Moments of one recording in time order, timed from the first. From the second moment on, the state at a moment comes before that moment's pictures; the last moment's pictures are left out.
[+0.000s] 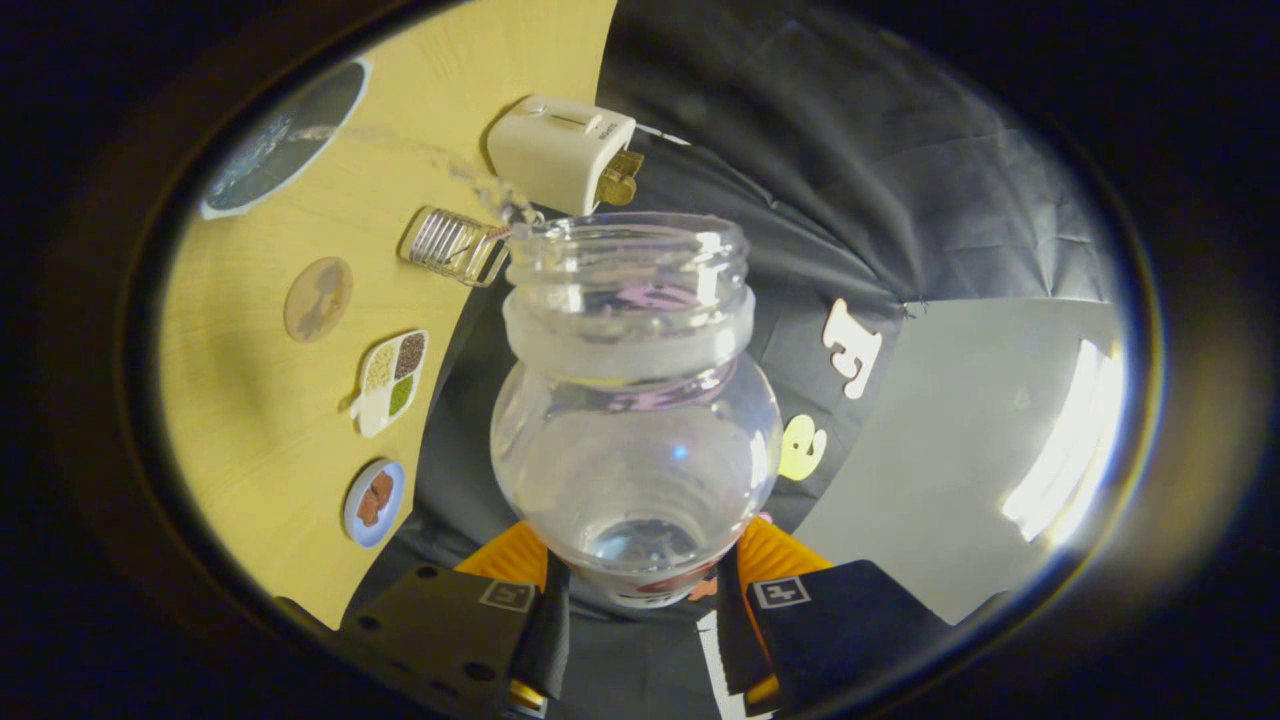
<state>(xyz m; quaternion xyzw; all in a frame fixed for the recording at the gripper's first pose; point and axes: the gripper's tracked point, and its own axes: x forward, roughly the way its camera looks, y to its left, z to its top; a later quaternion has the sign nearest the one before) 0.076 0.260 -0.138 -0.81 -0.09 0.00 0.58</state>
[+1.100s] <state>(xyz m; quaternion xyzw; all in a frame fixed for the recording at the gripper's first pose) 0.072 0.284 -0.136 -0.84 -0.17 0.02 0.52</state>
